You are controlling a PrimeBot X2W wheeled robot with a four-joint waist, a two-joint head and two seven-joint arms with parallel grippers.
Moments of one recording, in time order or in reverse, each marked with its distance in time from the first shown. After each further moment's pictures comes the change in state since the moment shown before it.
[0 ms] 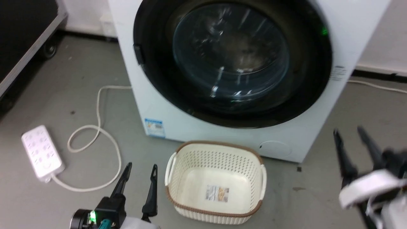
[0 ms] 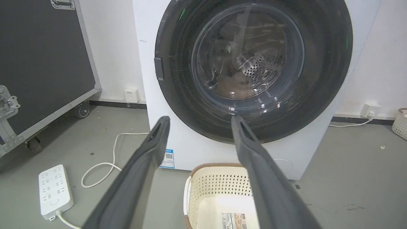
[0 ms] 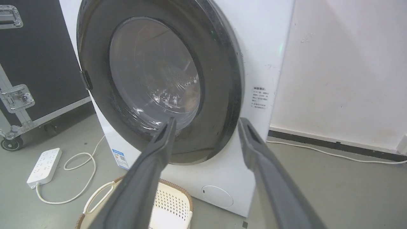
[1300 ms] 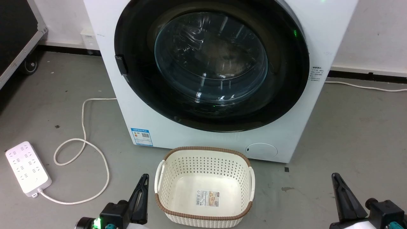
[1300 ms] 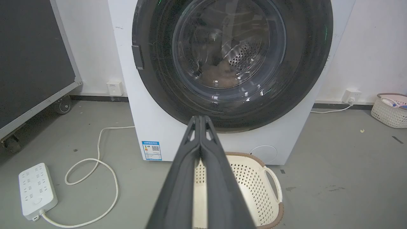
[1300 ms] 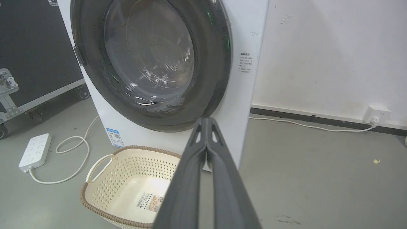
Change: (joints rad) left arm 0.028 -0.009 0.002 0.041 0.009 -0.023 0.012; right arm 0.315 0.234 -0.169 -0.232 -0.273 0.000 0.012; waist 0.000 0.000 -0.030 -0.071
